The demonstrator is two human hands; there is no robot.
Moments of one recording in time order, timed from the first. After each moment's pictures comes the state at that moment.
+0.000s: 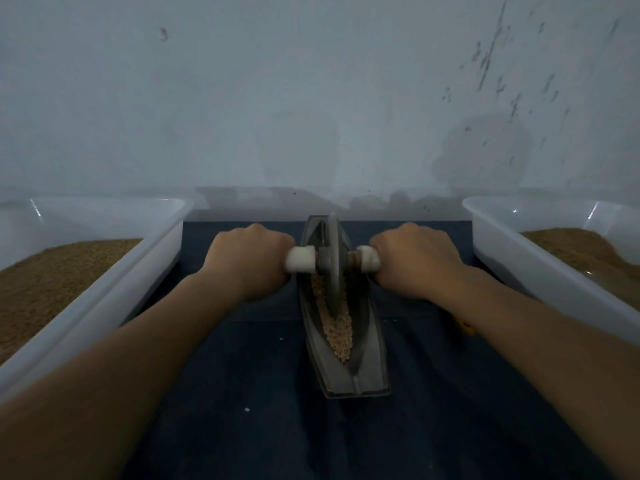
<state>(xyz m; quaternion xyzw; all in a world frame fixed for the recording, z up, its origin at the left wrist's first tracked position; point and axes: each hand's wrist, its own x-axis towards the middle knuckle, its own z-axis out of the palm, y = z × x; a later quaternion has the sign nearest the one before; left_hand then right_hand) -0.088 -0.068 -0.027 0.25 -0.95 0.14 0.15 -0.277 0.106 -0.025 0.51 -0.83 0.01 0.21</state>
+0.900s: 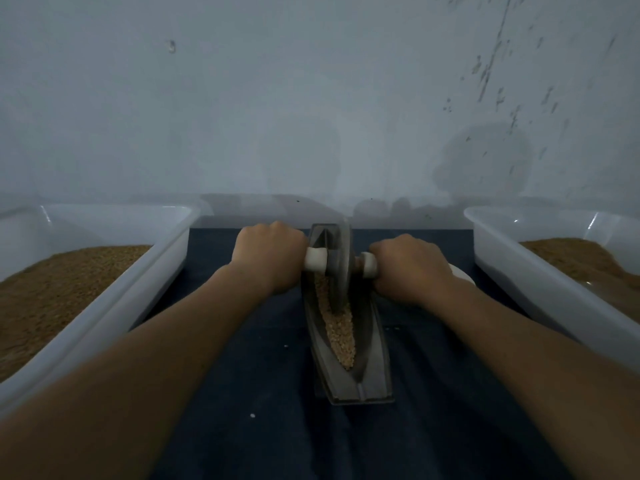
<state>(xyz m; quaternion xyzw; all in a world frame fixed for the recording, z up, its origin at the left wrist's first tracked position) -0.110 -0.053 -0.006 0.28 -0.93 0.21 0.12 -0.269 0.096 -0.023 0.51 -0.84 0.04 0.17</state>
